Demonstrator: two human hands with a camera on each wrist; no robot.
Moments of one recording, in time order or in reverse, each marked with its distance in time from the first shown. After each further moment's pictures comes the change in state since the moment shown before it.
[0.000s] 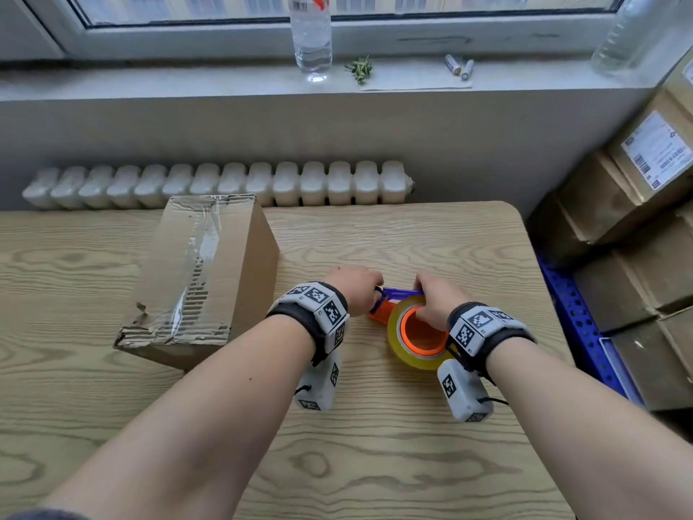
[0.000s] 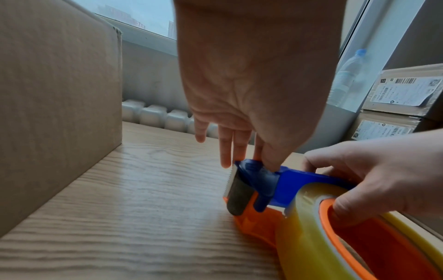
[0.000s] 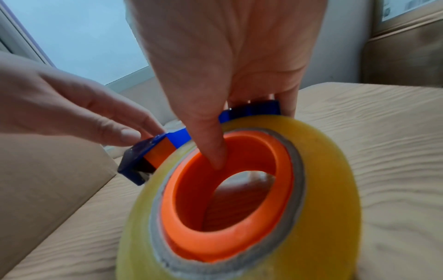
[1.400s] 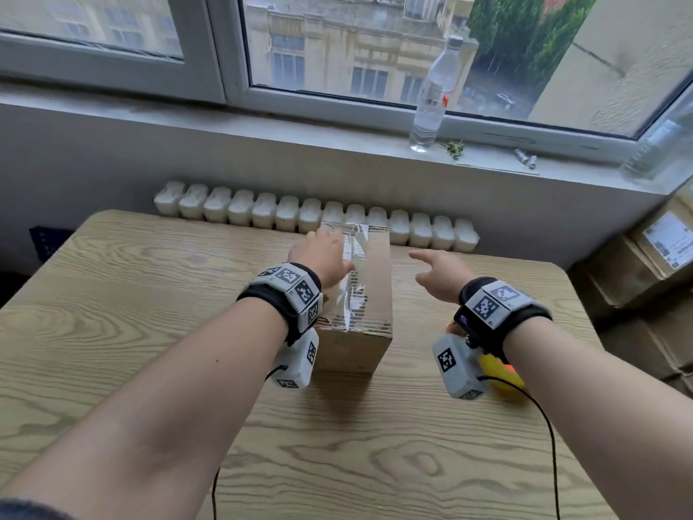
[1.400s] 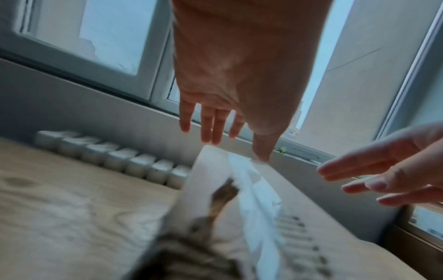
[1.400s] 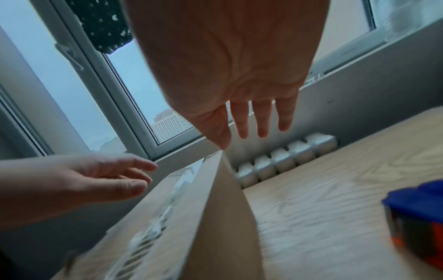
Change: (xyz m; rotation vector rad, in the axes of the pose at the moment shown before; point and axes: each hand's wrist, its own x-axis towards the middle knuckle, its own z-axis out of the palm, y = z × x) left_hand -0.154 -0.211 -0.045 -0.127 0.456 -0.237; right_hand -0.068 -0.224 -0.038 0.081 0.173 -0.147
